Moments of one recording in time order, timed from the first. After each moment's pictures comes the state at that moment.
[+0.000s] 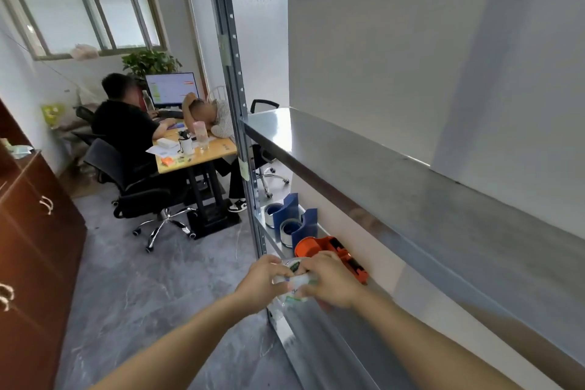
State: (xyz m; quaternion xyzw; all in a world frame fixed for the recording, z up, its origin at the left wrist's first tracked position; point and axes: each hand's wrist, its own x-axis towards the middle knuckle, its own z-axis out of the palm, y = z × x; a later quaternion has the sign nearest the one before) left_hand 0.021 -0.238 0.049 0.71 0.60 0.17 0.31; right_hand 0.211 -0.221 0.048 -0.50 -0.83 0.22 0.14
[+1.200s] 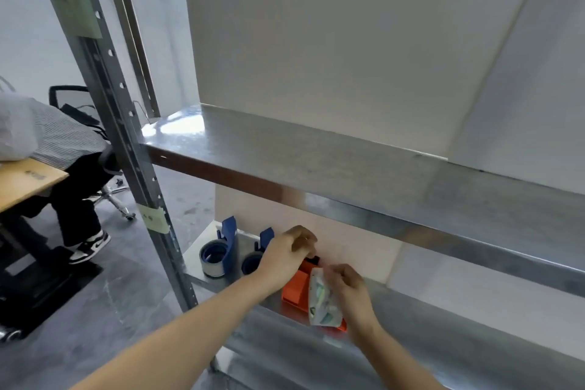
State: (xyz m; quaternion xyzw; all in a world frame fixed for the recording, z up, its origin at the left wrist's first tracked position) left_hand 0.025 0.000 0.059 0.80 0.29 0.20 0.48; right_hand 0.118 -0.128 0.011 -0.71 -0.16 0.34 0.60
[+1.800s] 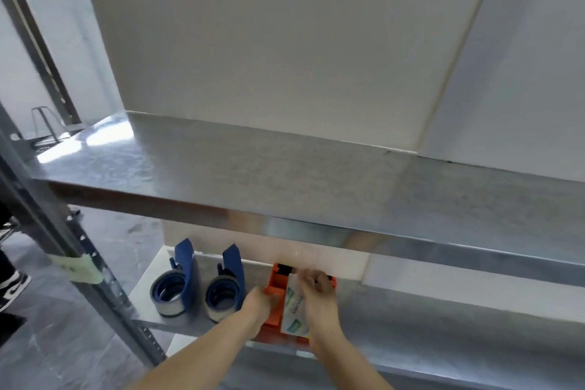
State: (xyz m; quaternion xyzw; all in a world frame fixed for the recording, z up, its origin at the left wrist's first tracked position) left_hand 0.065 0.034 -0.061 0.66 0.45 -0.06 0.60; right_hand 0.107 -0.078 0.004 -0.72 0.02 0.27 0.64
